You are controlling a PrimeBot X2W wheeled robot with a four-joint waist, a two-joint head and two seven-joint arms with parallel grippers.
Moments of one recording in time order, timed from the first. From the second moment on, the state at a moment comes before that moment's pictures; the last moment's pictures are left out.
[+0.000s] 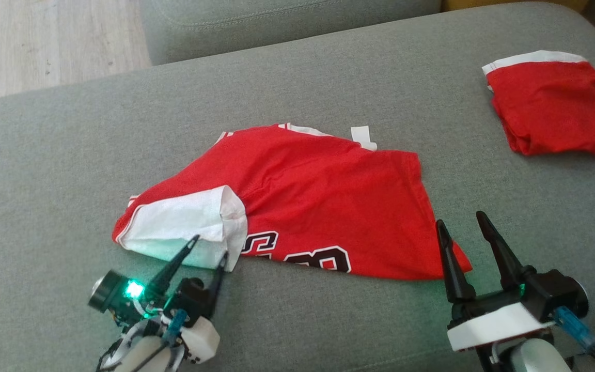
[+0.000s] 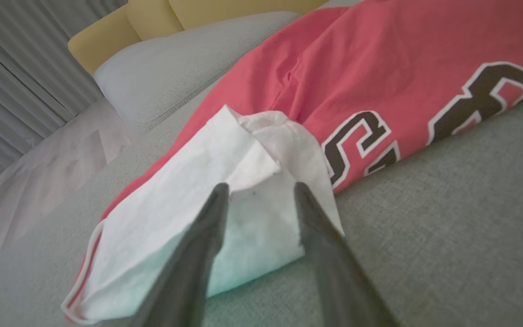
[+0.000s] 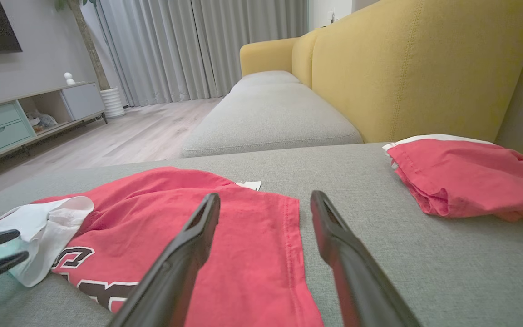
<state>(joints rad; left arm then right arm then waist) -0.32 0.24 -0.62 0.67 -0.04 0.13 -0.25 0.03 -0.08 0.16 0.16 0.13 0.12 -0.26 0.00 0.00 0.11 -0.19</state>
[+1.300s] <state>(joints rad) -0.27 0.42 -0.58 0.34 -0.07 0.22 -0.26 0.04 -0.08 0.11 0.18 0.14 0.12 -0.26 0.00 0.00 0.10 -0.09</state>
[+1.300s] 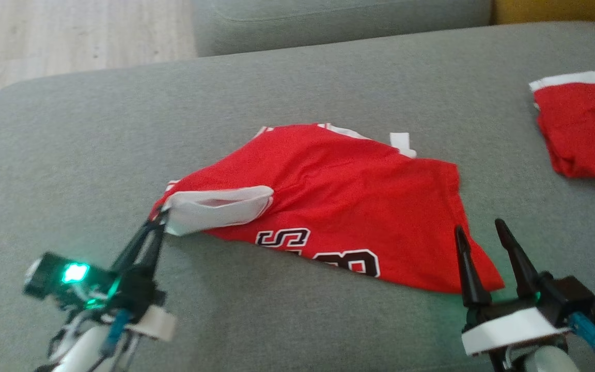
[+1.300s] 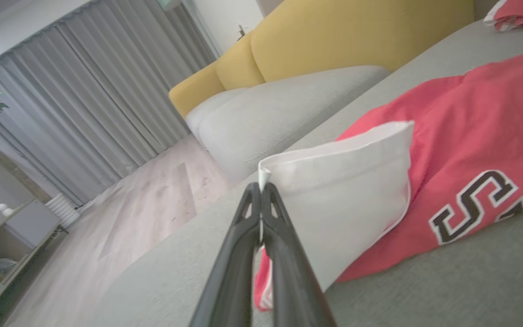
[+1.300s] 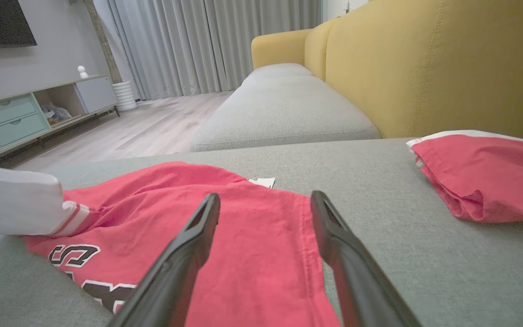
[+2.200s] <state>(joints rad) -0.08 0.64 -0.38 0.13 -0.20 0.31 -0.18 -0.10 -0.32 0.35 0.33 0.54 0.12 -0.26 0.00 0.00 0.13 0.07</state>
